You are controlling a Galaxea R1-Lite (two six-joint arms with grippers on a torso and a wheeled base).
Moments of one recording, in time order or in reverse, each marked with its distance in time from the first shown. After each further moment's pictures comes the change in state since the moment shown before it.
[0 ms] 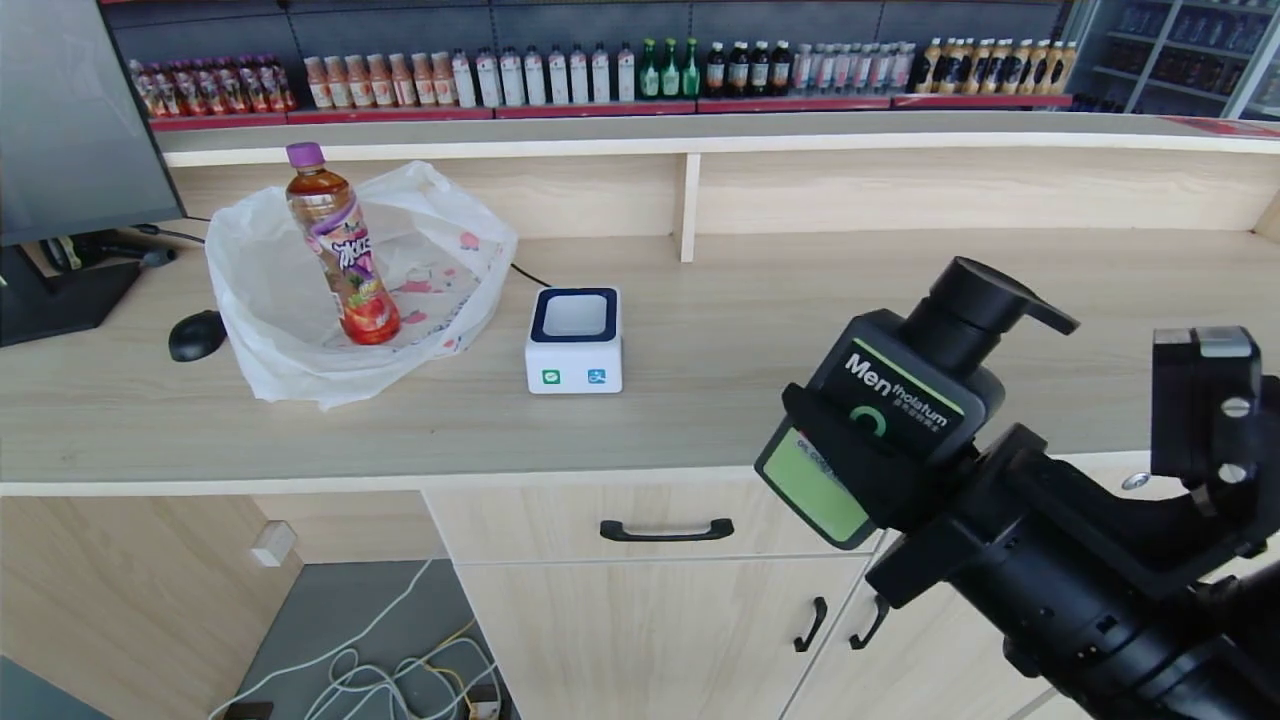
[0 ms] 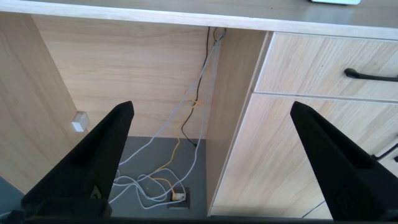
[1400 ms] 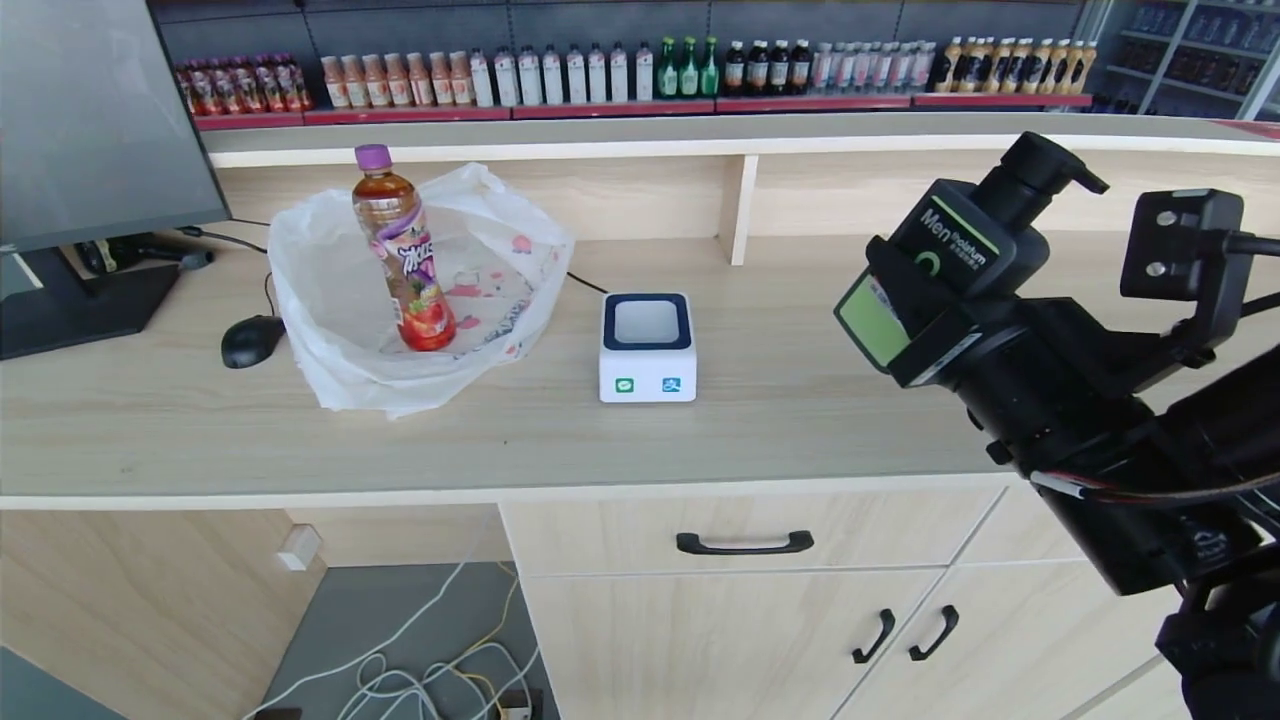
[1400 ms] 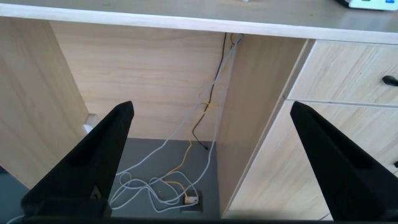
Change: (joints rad) left arm 0.000 0.000 0.000 0.000 0.000 -0.002; right arm -0.280 0.076 -0.203 0.001 -0.018 -0.061
